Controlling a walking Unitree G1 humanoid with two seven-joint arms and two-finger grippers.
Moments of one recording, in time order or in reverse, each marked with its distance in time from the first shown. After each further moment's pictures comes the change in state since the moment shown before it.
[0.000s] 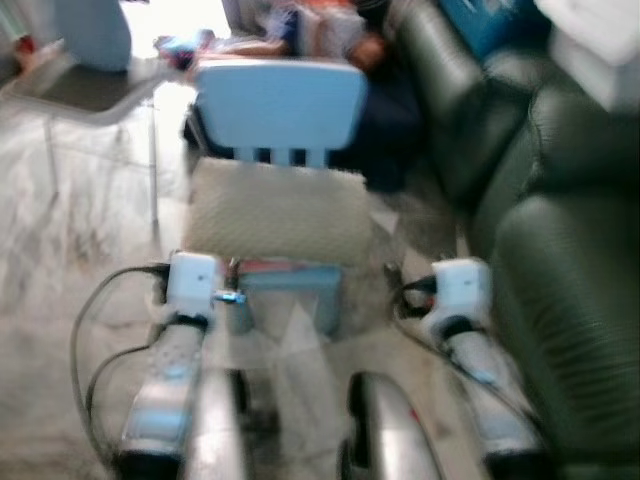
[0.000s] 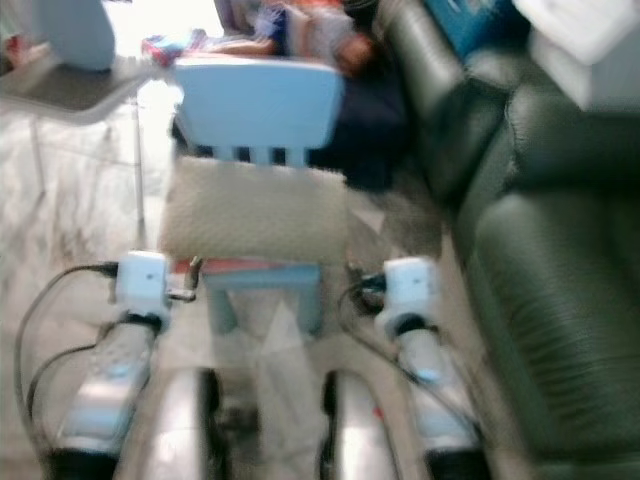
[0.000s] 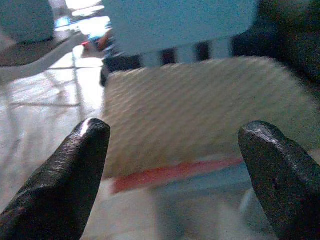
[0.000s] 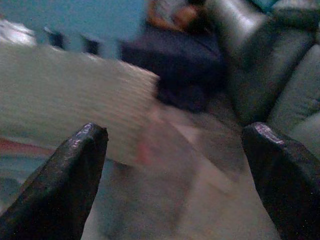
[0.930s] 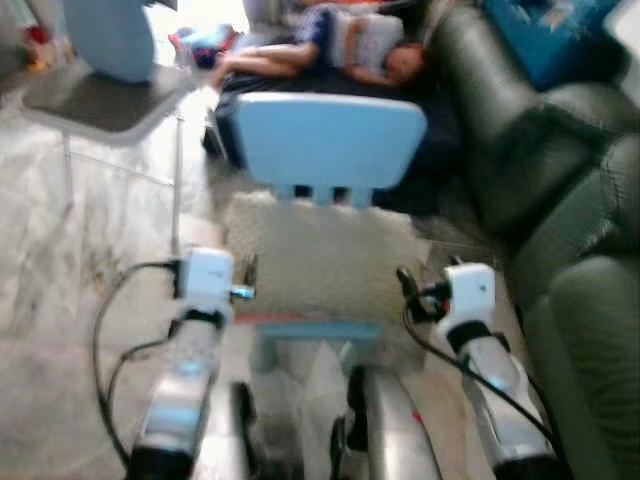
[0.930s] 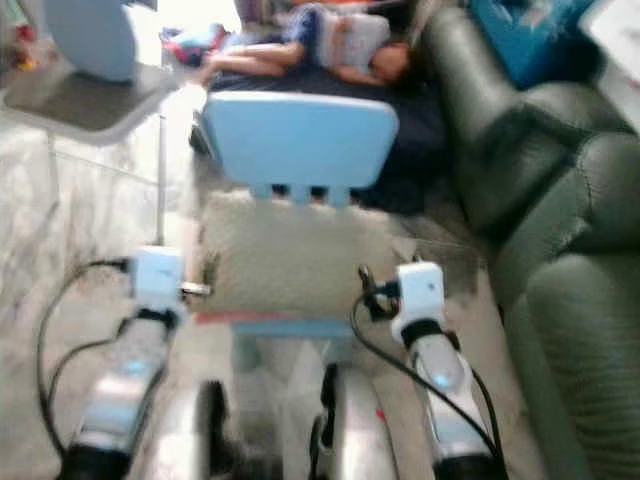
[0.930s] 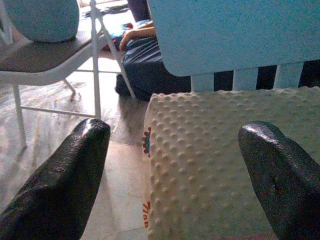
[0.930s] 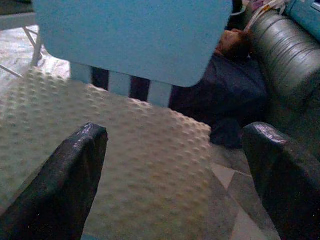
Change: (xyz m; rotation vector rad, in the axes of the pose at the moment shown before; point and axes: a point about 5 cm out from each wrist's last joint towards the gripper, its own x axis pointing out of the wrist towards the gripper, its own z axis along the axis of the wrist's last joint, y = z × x) left arm 0.001 0.002 0.002 0.019 -0.015 0.019; right arm 0.001 0.009 0.005 0.007 -0.053 0.063
